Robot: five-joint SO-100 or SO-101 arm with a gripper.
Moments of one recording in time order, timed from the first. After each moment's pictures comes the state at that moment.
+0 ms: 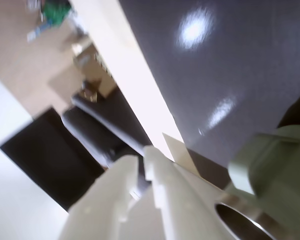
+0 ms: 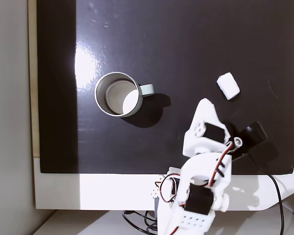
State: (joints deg) arm 15.3 153.7 134.8 53.5 17.0
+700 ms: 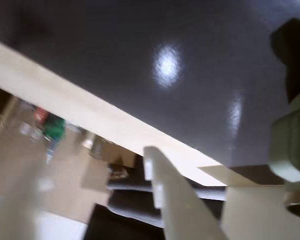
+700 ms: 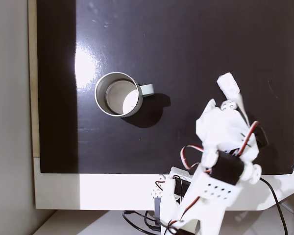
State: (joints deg) arm 21.6 122.7 107.1 73.7 37.8
